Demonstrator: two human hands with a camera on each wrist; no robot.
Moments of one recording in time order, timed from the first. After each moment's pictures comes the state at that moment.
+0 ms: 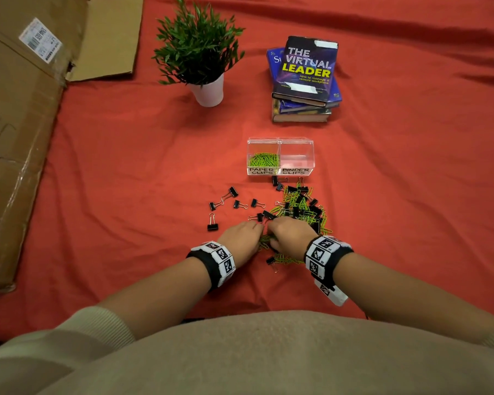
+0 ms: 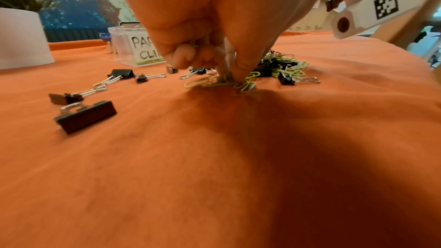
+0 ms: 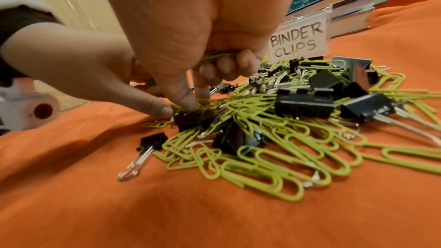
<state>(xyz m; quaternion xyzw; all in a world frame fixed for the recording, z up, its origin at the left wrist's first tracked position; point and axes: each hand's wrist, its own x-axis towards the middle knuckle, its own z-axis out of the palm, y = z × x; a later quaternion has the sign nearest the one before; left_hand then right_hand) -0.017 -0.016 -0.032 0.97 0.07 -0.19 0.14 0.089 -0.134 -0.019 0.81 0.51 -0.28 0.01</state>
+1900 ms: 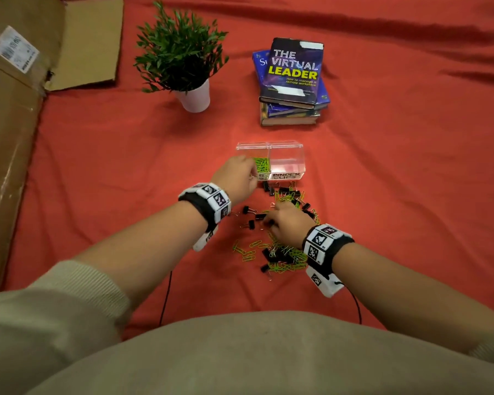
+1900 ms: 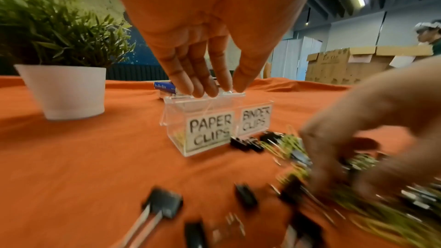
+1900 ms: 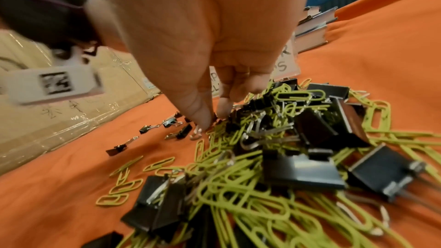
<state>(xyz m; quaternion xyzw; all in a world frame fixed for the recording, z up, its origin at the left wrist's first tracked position) 0.090 0.050 0.029 0.96 0.14 -0.07 0.22 0.127 -0.129 -0.019 0.83 0.44 -0.32 -0.07</state>
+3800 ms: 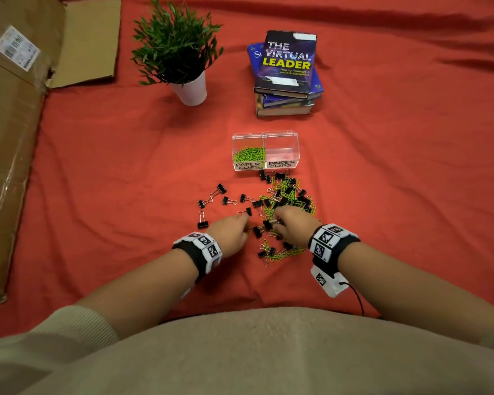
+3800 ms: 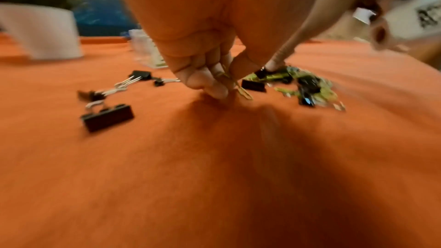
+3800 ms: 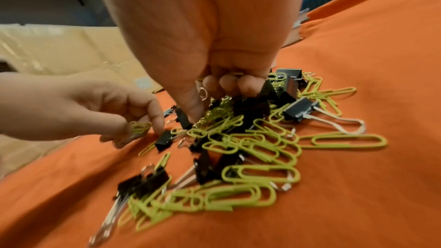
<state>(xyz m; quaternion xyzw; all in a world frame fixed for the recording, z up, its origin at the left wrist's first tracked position) -0.012 -0.007 -0.017 0.94 0.12 -0.23 0.20 0.111 -0.163 -0.023 0.84 0.42 -0.32 -0.12</state>
